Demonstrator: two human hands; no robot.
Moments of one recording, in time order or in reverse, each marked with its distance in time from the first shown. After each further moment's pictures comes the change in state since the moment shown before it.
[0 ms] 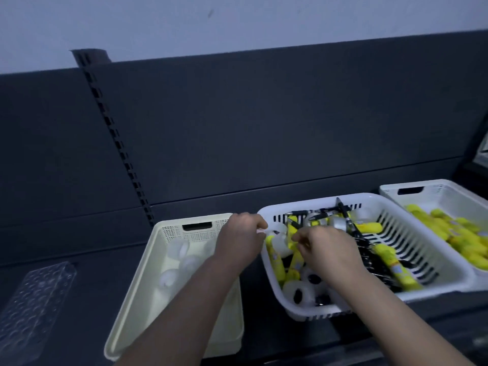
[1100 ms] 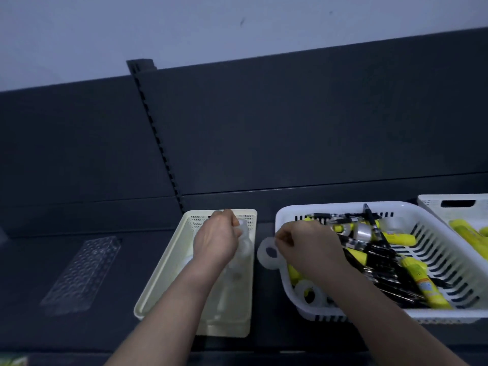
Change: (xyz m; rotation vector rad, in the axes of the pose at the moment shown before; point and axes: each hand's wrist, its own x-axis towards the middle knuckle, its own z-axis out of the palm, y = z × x) left_hand -0.038 -0.029 -0.035 0.102 0.177 -0.397; right_hand 0.010 -0.037 0.006 0.180 0.063 -0.266
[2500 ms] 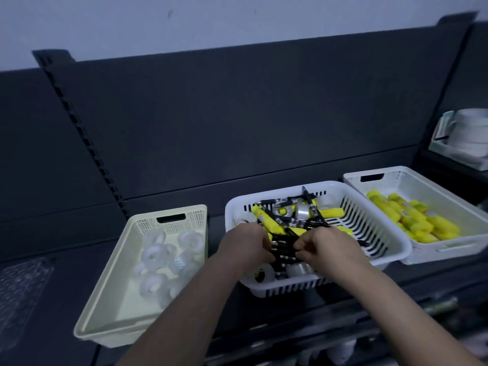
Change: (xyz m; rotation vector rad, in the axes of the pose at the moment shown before) left_hand -0.041 0.103 0.041 0.099 -0.465 0.495; right_hand -0.080 0.075 -0.047 -0.082 -0.196 0.323
